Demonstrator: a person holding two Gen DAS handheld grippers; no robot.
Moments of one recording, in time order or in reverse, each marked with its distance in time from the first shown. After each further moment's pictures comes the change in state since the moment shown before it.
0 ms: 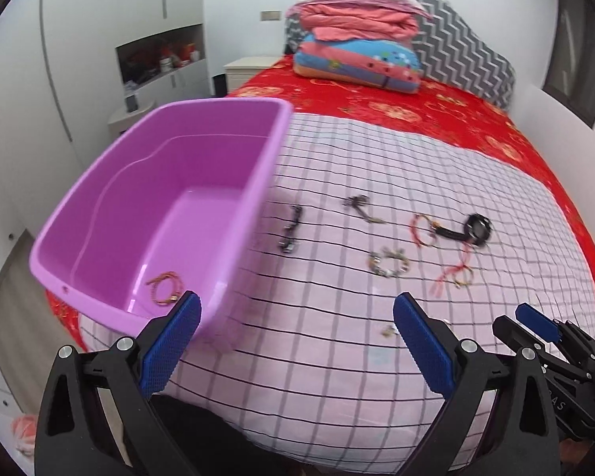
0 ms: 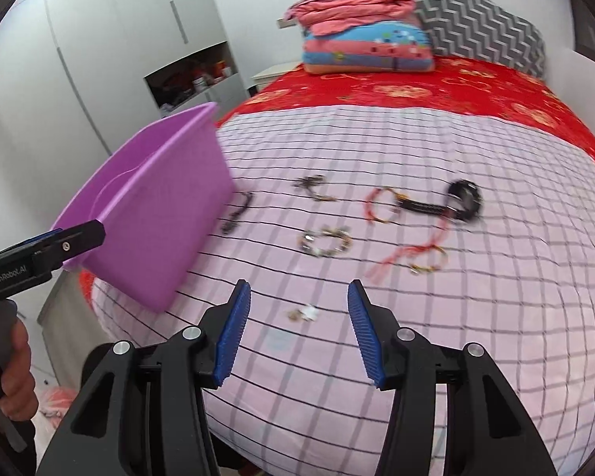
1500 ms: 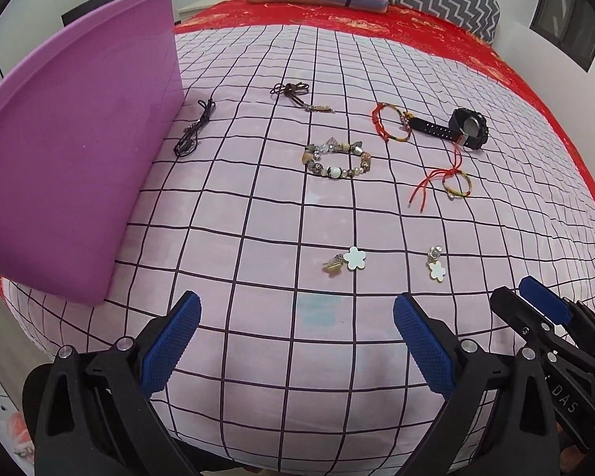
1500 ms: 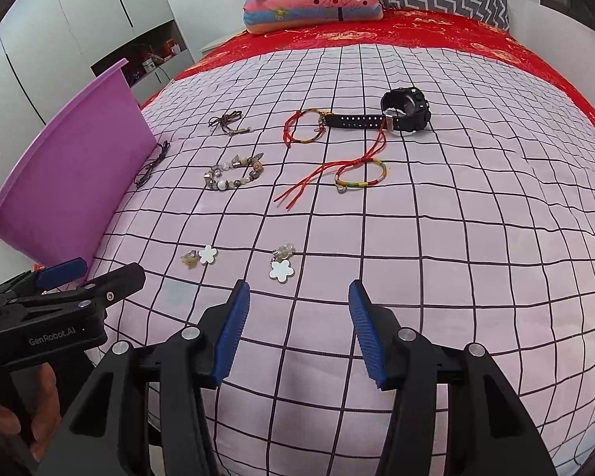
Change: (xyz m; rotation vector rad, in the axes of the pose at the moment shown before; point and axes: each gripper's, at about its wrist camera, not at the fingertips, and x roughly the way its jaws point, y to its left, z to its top) left arm 0.124 -0.079 -0.069 0.065 0.225 -0.066; right arm 0.066 -0.074 -0.053 0.101 0.120 -0.100
